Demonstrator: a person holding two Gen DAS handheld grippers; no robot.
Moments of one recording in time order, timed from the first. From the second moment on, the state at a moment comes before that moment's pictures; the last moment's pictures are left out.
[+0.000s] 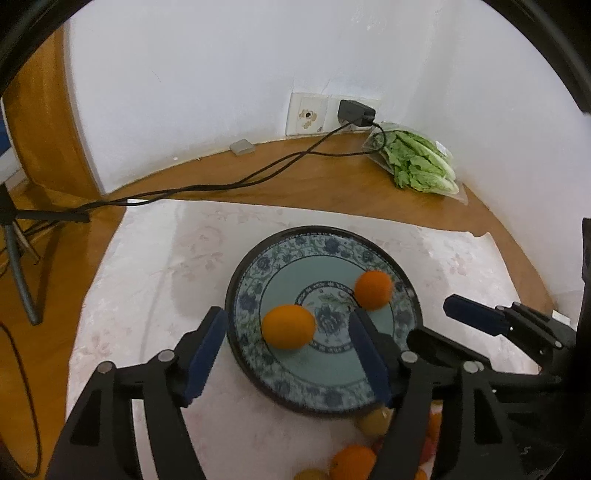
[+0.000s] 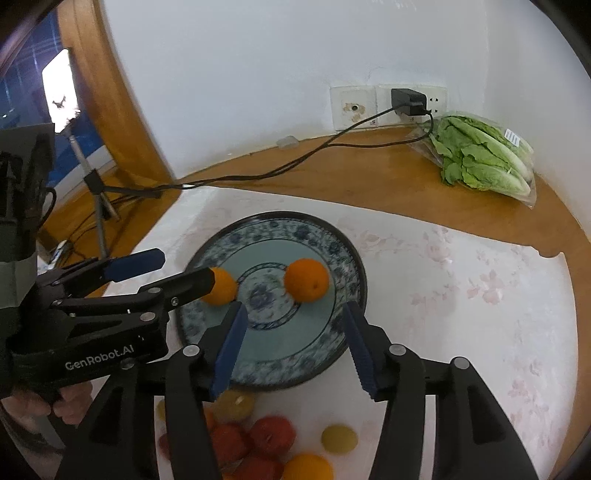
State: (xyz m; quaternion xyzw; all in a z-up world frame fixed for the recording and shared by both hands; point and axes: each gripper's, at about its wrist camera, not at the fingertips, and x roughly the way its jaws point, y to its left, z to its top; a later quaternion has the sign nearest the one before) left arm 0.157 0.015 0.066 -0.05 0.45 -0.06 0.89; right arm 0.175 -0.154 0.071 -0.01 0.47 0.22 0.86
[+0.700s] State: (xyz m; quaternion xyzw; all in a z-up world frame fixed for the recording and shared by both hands) left arm 0.083 0.015 0.100 -0.05 0.46 -0.08 0.88; right arm 0.098 -0.180 0.116 0.00 0.46 0.23 0.86
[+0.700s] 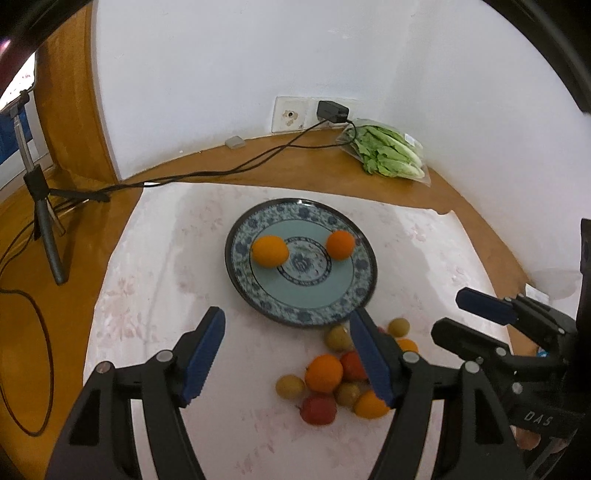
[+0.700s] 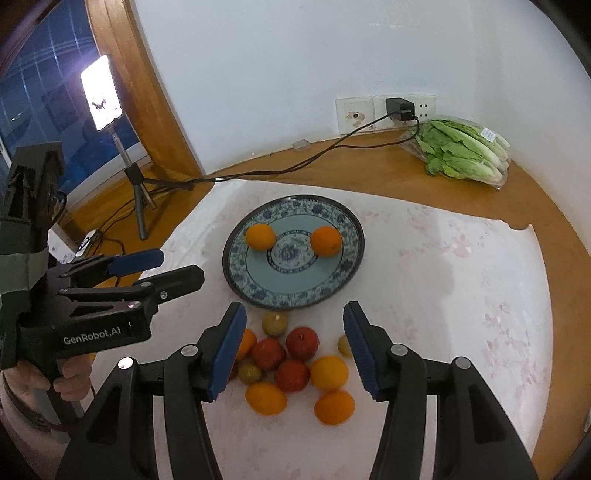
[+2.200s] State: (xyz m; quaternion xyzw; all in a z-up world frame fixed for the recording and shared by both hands) left arm 0.031 -0.002 0.023 -0.05 0.50 -0.08 0.86; right arm 0.052 -0.218 0.037 0.04 0.50 0.18 0.85
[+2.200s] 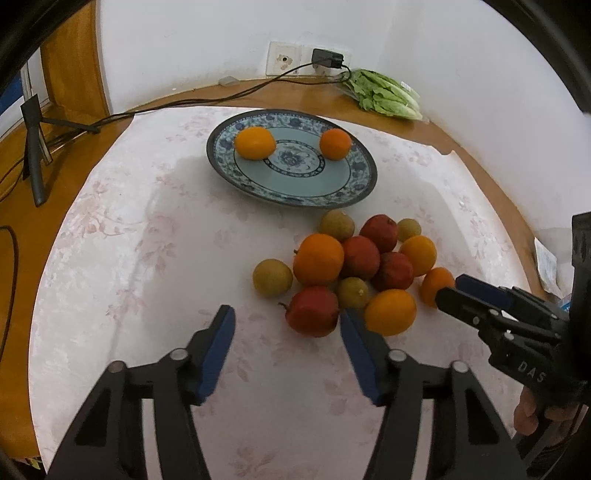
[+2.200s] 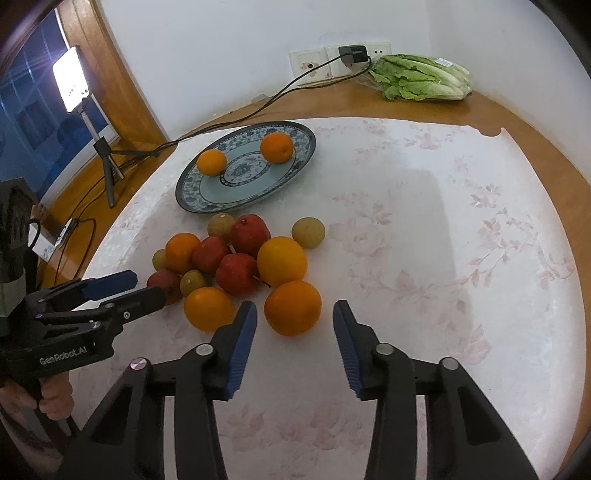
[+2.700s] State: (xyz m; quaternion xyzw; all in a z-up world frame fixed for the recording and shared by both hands) left arm 0.035 -0.012 0.013 -0.06 0.50 -0.10 0.86; right arm 0.055 -0.218 0.024 0.06 0.50 0.19 0.84
